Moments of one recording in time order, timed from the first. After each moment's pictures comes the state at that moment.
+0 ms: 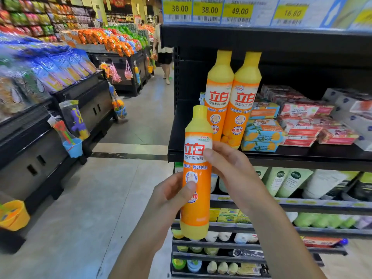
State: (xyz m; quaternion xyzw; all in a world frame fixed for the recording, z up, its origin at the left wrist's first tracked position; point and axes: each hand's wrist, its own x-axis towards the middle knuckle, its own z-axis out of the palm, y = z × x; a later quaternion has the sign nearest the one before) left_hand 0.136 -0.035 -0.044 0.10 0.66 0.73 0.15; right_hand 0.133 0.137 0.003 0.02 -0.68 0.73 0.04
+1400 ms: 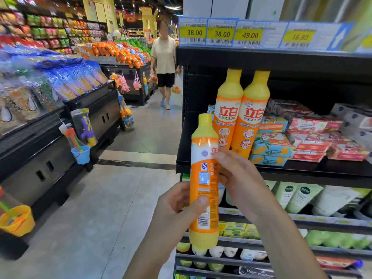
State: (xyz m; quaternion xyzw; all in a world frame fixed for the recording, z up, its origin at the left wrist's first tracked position) left_hand 0.140 -0.036 -0.035 0.10 0.69 0.71 0.10; right_hand 0.124 0.132 0.015 0.01 -0.62 0.79 0.02
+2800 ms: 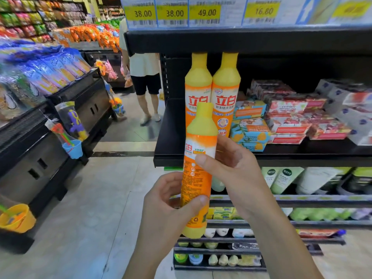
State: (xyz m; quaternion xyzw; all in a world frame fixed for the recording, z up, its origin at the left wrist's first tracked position) left_hand 0.151 0.007 -0.023 0.07 0.74 0.67 0.00; right_hand 0.143 0.167 0.021 0.01 -0.66 0.75 0.10
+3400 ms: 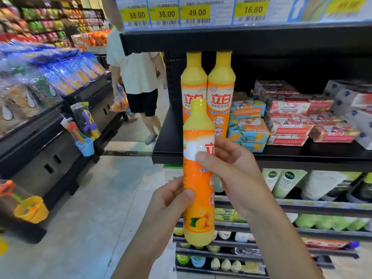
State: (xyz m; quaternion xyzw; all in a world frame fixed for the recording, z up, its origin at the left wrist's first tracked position) left_hand 0.157 0.019 -0.031 0.10 0.65 0.74 0.14; right_hand 0.142 0.186 0.016 0.03 -0.60 0.80 0.04
